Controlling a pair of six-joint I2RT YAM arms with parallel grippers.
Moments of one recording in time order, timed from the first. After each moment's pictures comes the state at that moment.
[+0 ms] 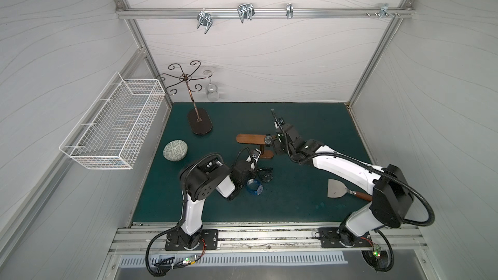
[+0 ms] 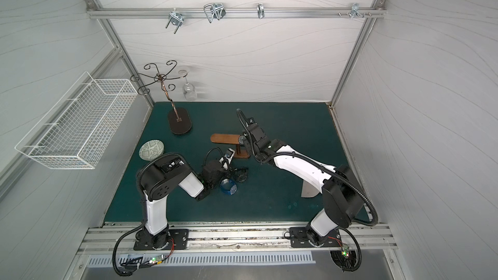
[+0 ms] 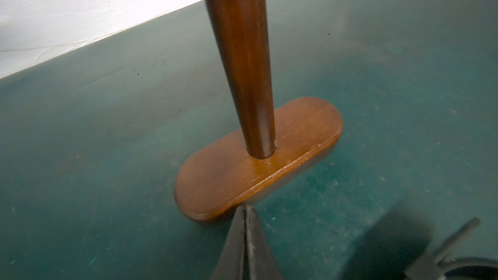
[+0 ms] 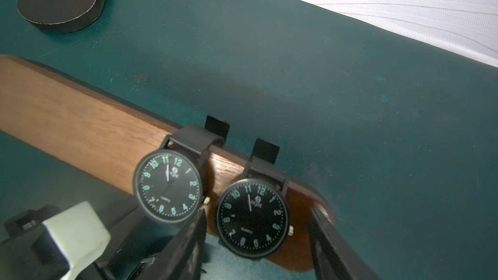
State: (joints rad) left arm -0.71 1.96 0.50 1.07 -0.24 0.08; right arm 0.81 1.55 1.16 -0.37 0.36 0.22
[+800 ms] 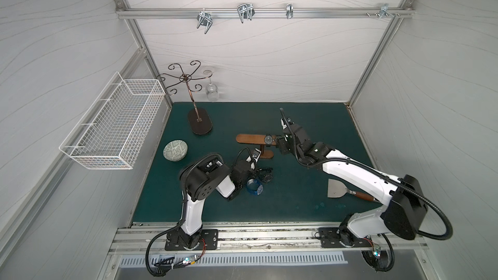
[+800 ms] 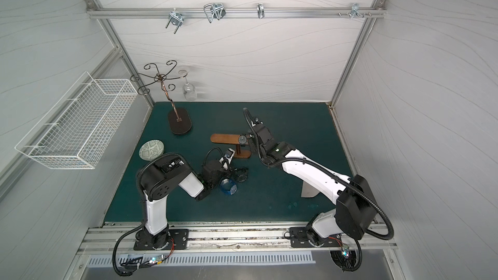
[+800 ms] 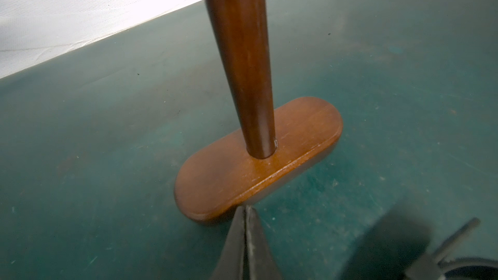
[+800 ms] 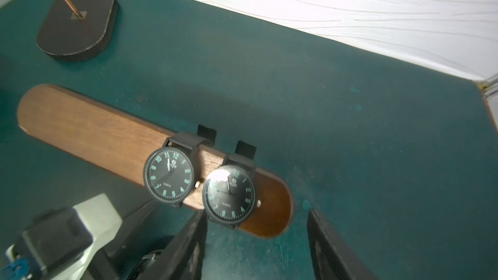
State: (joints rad) left arm -0.71 1.96 0.50 1.07 -0.24 0.08; right arm 0.79 1.40 1.09 -0.37 0.39 0.22
